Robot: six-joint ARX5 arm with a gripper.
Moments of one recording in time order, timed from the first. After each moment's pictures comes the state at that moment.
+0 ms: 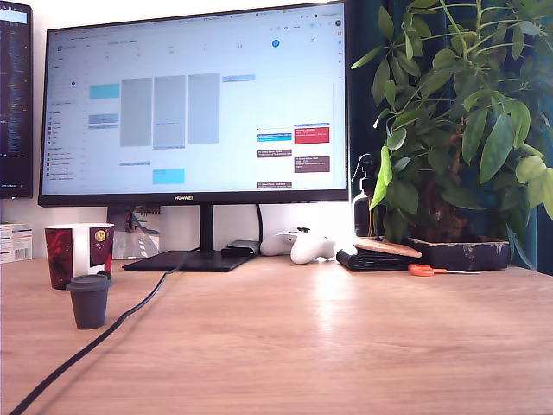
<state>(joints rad) 0.00 0.00 0.01 -0.01 0.00 0.01</state>
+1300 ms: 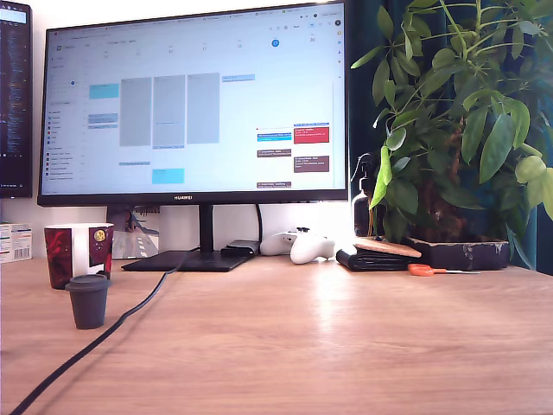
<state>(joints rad) -0.08 0.31 0.01 0.13 0.49 -0.25</state>
